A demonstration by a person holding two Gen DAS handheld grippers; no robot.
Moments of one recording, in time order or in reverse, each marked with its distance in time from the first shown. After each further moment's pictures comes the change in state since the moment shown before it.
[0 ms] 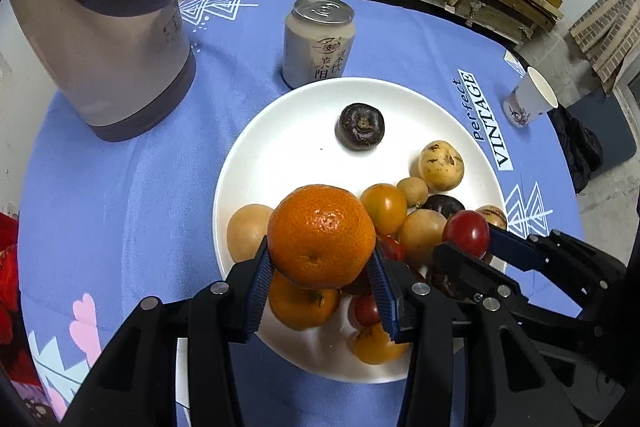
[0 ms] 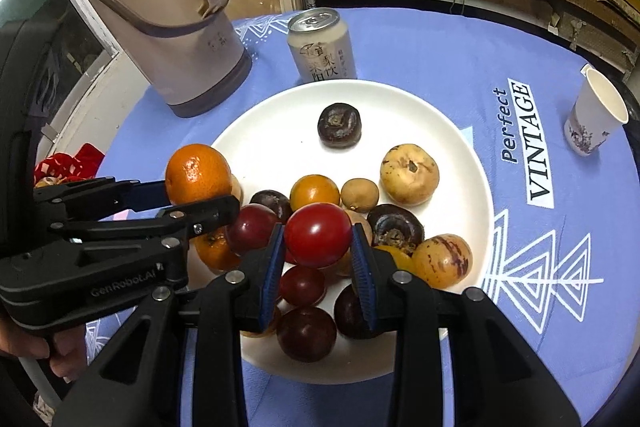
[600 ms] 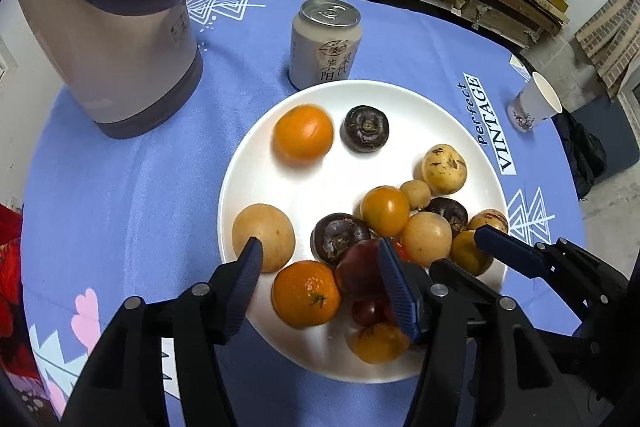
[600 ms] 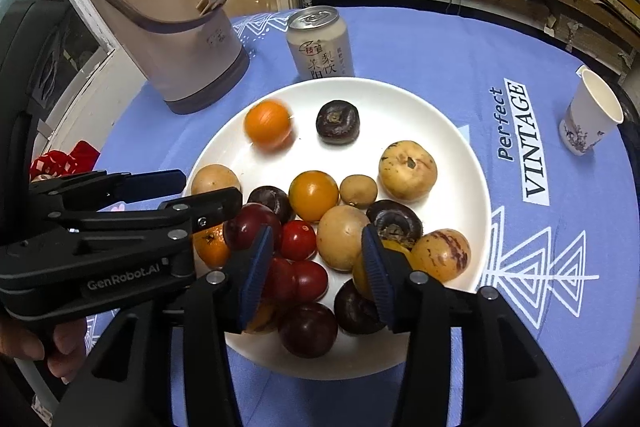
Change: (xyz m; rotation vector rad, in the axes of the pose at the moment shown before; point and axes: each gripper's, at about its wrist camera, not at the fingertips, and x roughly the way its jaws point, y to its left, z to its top) left arm -0.005 -0.002 -0.001 -0.013 -0.005 0.018; right arm -0.007 0.004 -0.005 -0.006 -0.006 -0.025
